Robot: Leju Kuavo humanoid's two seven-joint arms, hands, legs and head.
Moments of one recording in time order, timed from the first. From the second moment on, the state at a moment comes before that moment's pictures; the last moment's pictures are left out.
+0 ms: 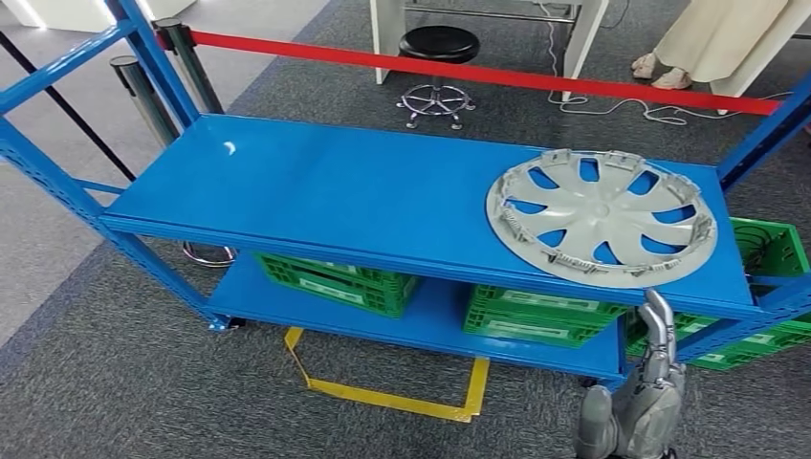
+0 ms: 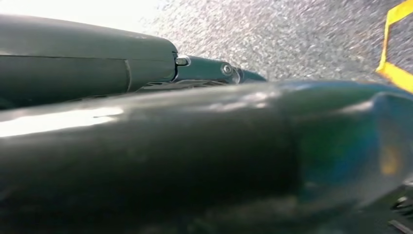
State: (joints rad) left arm -0.06 -0.10 -0.77 -0.17 -0.32 0.38 -0.06; right arm 0.33 0.01 0.31 -1.94 0.56 -0.66 -0.51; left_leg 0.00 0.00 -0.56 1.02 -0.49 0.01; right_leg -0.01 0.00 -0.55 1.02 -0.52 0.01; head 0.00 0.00
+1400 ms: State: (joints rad) left arm -0.07 -0.11 -0.80 -0.17 -0.36 0.34 -0.04; right arm 0.32 -0.05 0.35 -1.94 0.50 -0.64 -0.53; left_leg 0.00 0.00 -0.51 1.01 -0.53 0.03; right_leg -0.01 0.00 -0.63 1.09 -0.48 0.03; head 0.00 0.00
